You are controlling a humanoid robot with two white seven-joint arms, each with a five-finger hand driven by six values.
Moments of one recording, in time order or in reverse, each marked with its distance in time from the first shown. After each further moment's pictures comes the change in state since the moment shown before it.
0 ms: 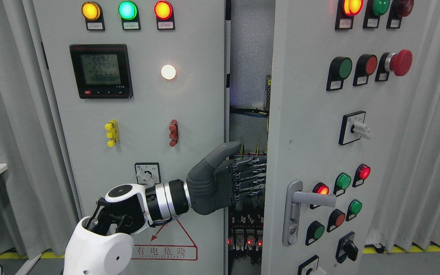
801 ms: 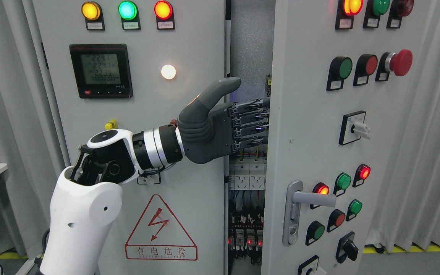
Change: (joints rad) left arm -0.174 0.005 0.045 0.017 0.052 0.036 0.000; right arm 0.000 0.000 0.000 0.000 0.000 0.000 0.000
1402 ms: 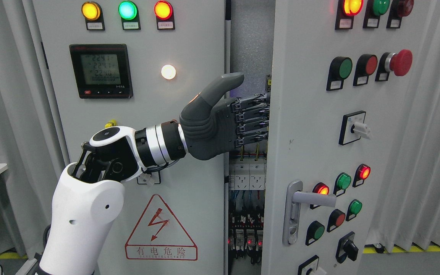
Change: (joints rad) left arm -0.010 0.025 -0.078 0.013 0.036 -0.086 0.018; right arm 0.000 0.000 0.000 0.000 0.000 0.000 0.000
